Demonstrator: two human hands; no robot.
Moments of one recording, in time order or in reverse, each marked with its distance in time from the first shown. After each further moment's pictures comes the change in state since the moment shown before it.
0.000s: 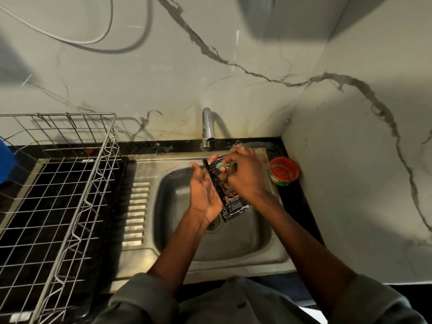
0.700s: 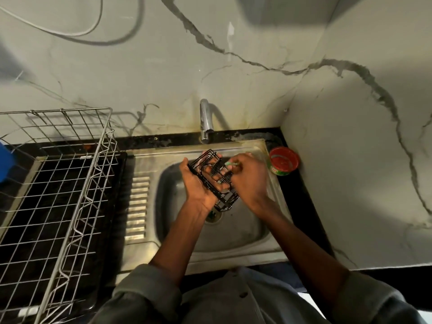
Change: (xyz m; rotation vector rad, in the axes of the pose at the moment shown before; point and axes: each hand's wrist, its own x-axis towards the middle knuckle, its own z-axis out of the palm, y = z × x) left_hand 0.009 0.007 -0.011 -0.102 0.113 -0.048; right_hand -0.037 0.003 0.013 0.101 0.109 0.071
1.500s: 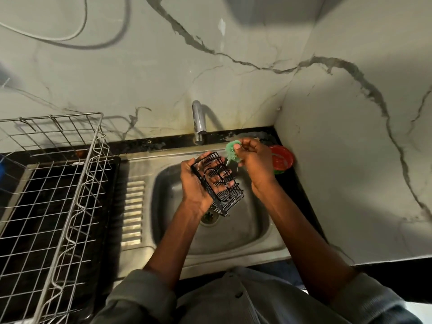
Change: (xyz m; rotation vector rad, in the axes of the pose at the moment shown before) left_hand 0.006 -0.002 0.000 0.068 -0.089 0.023; right_hand 0.038 0.009 -0.016 0.770 0.028 0.416
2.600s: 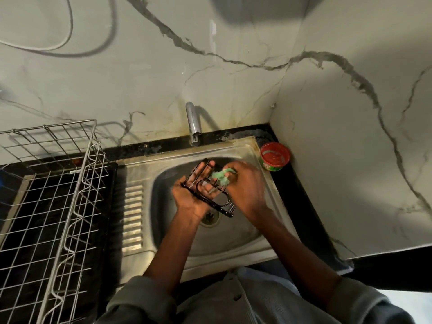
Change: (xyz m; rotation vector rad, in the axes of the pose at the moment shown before) left_hand 0.002 -0.005 -0.021 -0.223 0.155 -0.095; right_hand -0.046 0.028 -0.004 -0.749 -0.022 -0.383
